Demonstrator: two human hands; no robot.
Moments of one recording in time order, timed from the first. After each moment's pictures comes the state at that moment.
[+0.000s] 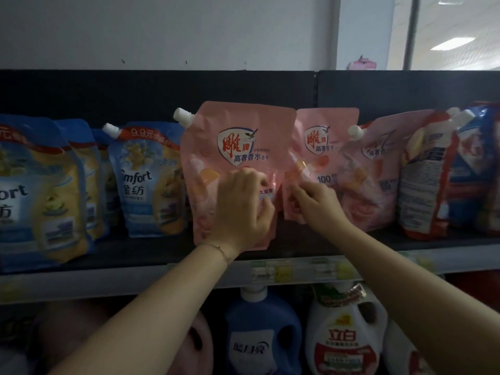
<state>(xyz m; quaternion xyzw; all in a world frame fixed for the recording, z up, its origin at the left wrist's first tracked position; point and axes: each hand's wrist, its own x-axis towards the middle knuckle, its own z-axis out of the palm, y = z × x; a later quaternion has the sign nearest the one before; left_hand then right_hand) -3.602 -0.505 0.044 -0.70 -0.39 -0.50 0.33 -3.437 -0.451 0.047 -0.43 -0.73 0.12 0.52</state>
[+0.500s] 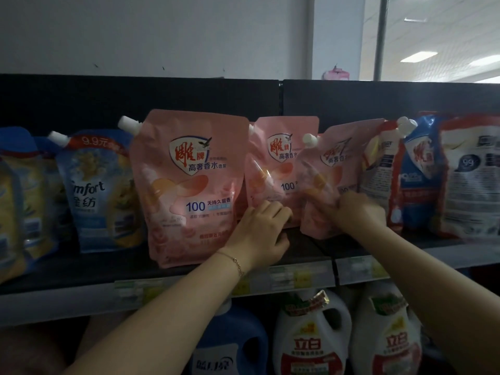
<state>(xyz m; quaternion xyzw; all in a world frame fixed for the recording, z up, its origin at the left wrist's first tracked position) -3.519 -0.469 0.026 -0.83 -0.43 -0.27 0.23 -3.311 -0.419 0.054 -0.71 -0.65 -0.09 0.26</state>
